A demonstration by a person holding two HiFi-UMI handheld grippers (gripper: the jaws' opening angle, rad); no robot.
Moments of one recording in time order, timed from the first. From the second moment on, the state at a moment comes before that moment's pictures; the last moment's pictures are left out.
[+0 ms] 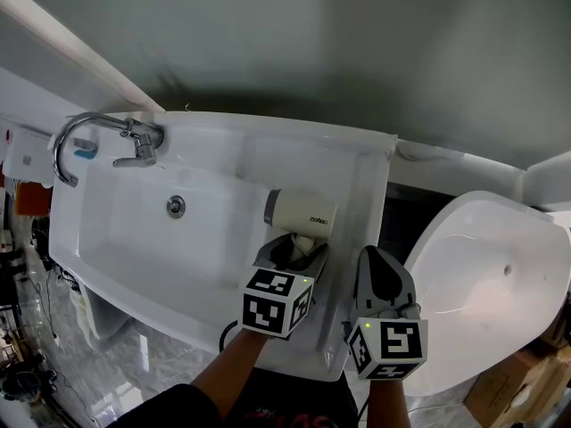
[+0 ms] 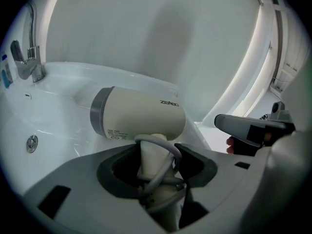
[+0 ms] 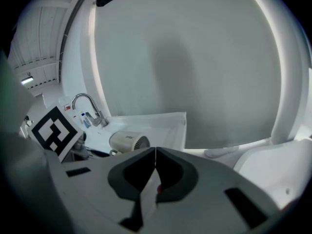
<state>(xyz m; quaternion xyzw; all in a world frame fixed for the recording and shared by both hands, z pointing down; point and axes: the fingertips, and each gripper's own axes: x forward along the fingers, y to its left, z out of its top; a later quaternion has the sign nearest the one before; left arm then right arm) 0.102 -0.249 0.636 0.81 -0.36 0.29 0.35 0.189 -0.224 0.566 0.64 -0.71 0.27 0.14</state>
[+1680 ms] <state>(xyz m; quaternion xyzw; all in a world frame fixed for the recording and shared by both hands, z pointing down) 0.035 -0.208 0.480 0.86 -0.42 0.19 0.21 0.148 -0.175 0.442 0.66 -0.73 0.18 0.08</state>
